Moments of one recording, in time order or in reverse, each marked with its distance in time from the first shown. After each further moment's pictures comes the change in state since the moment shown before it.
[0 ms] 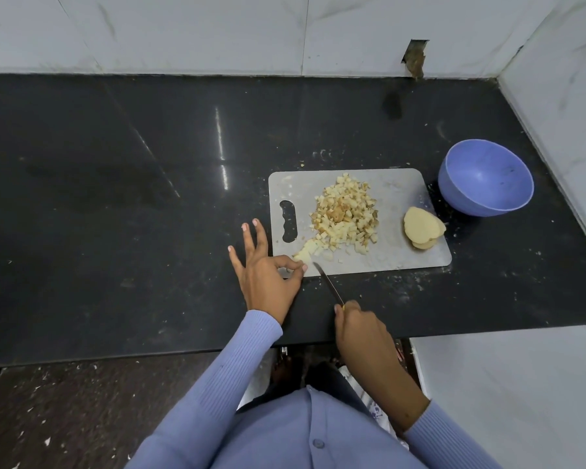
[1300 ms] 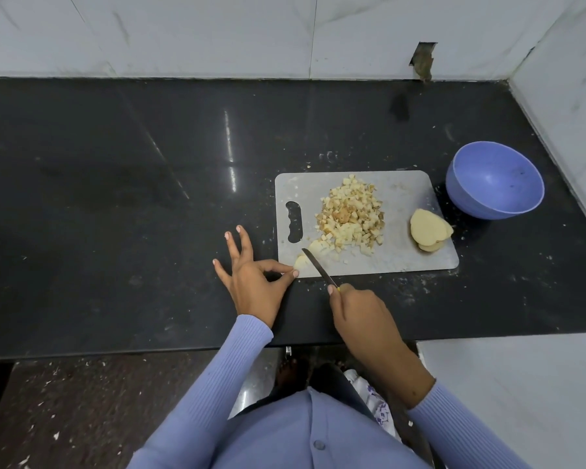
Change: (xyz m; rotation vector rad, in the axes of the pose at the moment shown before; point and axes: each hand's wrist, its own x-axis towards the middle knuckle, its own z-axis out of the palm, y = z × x) left_hand -0.007 -0.007 -0.022 -0.096 0.008 -0.145; right_hand 0.017 -0.010 -0.018 0.046 0.046 -0.157
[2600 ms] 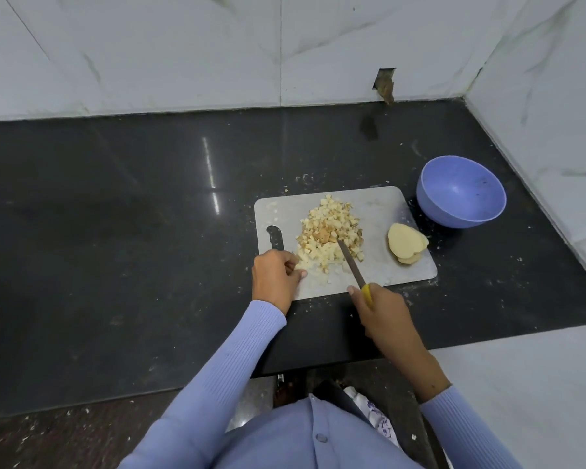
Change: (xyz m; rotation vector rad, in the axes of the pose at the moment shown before) left_hand 0.038 0.051 0.023 -0.030 -0.237 0.040; right_hand 0.021 0.052 -0.011 0.354 0.099 0.232
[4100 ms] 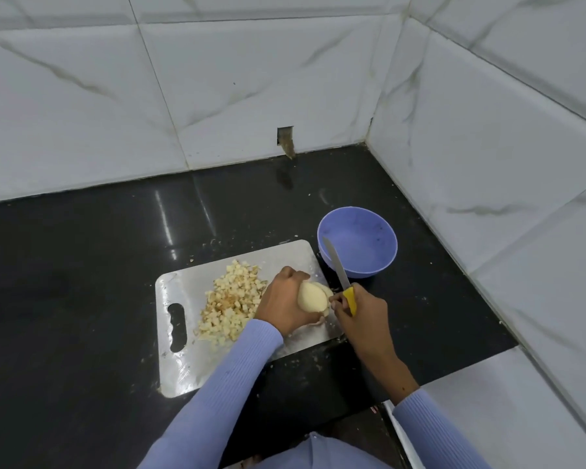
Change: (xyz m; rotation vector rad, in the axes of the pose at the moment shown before) left_hand 0.055 0.120 0.119 0.292 -0.368 0.418; right_hand 0.073 0.074 -0.101 0.222 0.376 -0.108
